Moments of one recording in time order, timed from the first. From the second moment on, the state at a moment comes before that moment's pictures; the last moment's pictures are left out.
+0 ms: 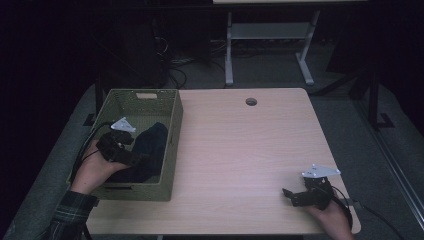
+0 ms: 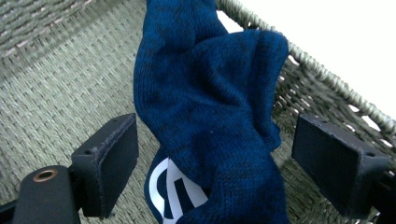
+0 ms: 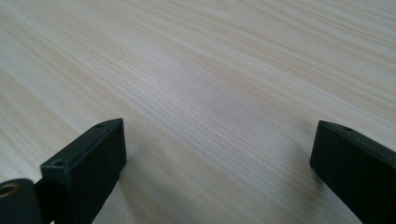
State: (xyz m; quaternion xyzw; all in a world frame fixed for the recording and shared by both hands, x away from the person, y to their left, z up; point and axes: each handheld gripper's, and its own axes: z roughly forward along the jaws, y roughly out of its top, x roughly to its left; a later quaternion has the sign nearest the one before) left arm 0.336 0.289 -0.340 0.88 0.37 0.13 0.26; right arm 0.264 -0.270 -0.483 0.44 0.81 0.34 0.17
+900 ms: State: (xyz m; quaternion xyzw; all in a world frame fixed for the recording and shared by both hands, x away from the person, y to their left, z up) left arm 0.343 0.289 -0.356 0.91 0.36 0.07 0.21; right arm 0.264 -0.270 -0.483 0.44 0.81 0.34 0.17
